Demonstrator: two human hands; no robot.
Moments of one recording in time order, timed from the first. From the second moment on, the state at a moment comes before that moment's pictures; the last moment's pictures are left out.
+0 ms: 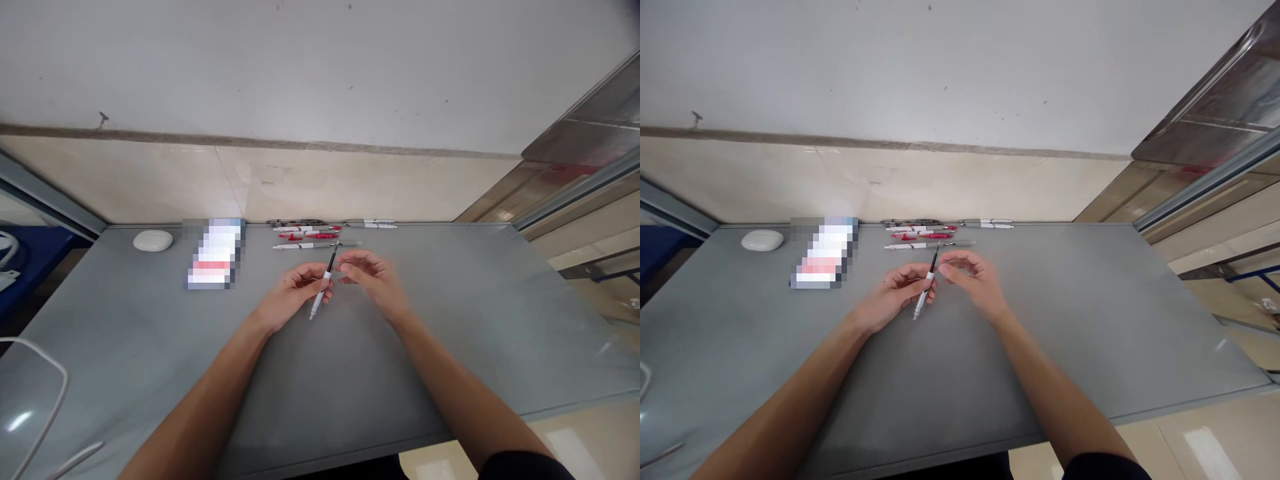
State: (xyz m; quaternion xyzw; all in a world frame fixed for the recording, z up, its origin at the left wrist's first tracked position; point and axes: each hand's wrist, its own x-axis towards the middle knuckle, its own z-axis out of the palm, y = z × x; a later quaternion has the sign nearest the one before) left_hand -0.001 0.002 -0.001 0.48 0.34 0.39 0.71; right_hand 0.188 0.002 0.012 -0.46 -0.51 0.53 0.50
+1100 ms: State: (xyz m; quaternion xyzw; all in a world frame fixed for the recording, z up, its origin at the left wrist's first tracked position) left_hand -0.003 -0.002 0.002 0.50 0.35 0.36 0.70; right_hand 0.185 0.011 0.020 -0.41 -0.43 0.50 0.63
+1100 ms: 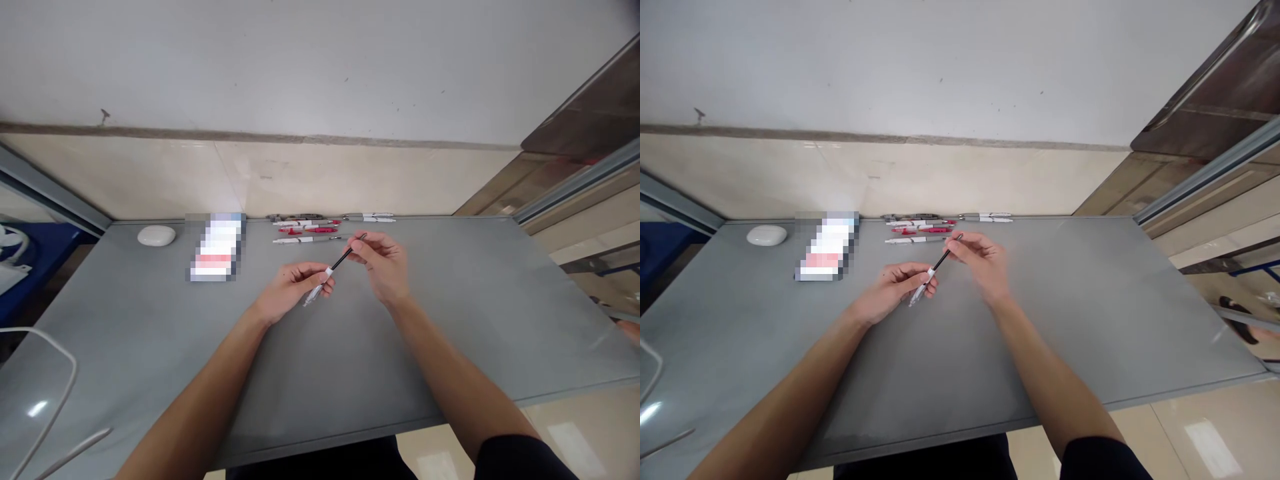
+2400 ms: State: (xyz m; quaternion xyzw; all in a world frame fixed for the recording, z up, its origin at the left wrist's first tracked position) left_hand -0.011 0.013 -0.002 0.29 0.32 0.47 0.77; right_hand 0.205 0.019 -0.012 -0.39 -0.34 0.64 0.56
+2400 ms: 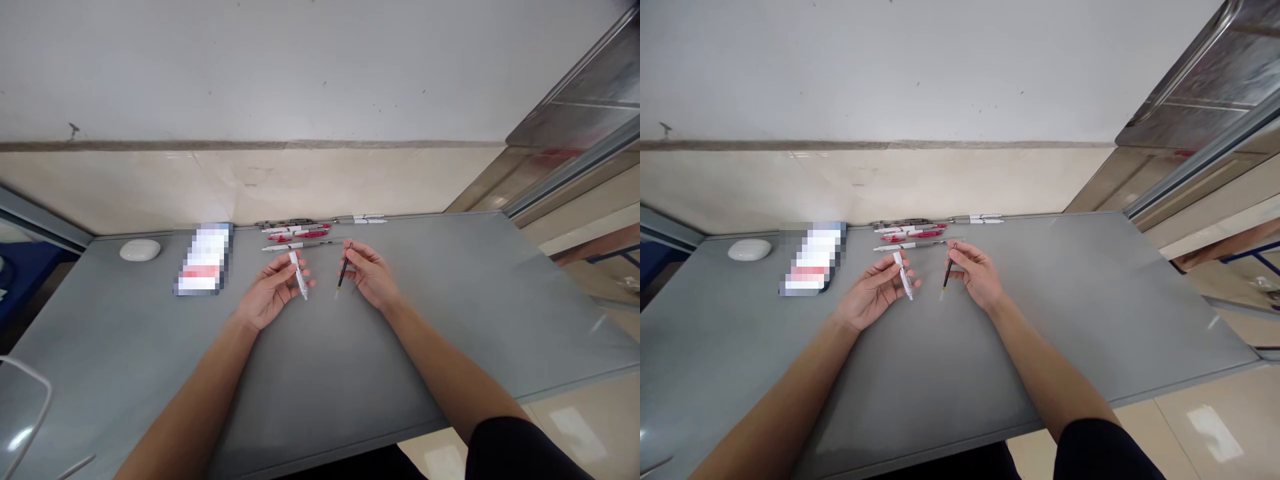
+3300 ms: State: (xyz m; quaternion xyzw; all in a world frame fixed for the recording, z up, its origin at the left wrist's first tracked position) left_hand -0.008 0.011 -0.005 0.32 0.33 0.50 0.74; right_hand 0.201 0.013 -0.013 -0.36 -0.35 0.62 0.60
